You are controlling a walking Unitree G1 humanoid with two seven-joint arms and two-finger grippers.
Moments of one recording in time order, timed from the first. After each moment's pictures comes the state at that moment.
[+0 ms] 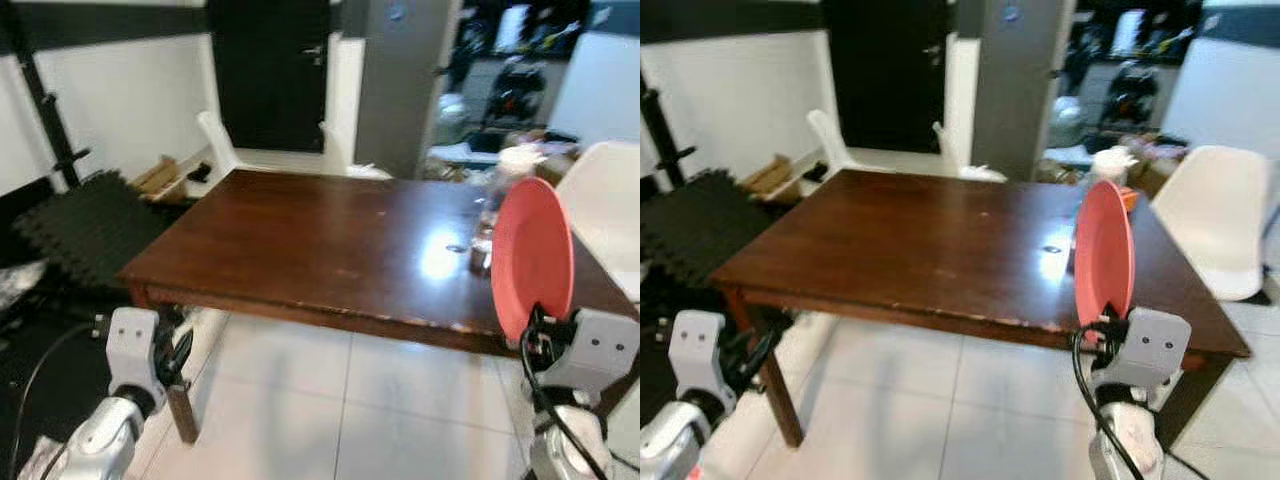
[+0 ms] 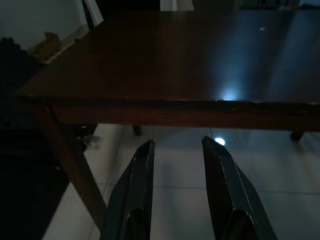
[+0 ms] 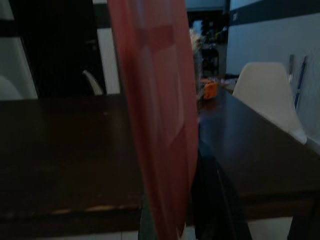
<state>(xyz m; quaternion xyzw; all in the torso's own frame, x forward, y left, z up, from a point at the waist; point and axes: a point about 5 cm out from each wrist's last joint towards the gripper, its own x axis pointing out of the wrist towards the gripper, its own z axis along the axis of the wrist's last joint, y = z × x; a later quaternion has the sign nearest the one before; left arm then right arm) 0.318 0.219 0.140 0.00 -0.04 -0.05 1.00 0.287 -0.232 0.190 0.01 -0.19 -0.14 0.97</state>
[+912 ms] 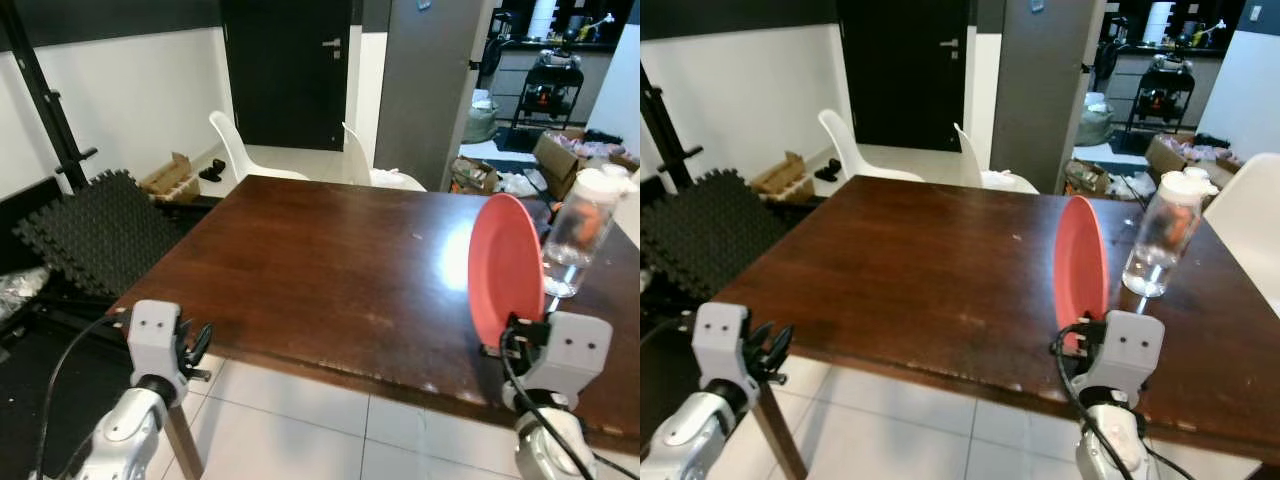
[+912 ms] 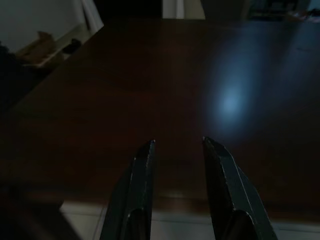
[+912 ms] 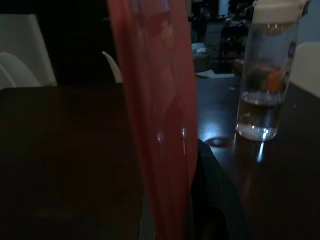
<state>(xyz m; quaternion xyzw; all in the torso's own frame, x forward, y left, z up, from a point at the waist) 0.323 0.196 0.146 0.00 -0.04 -0.07 1.00 0.291 -0.225 0.180 0.02 -0.15 -0.13 0.98</state>
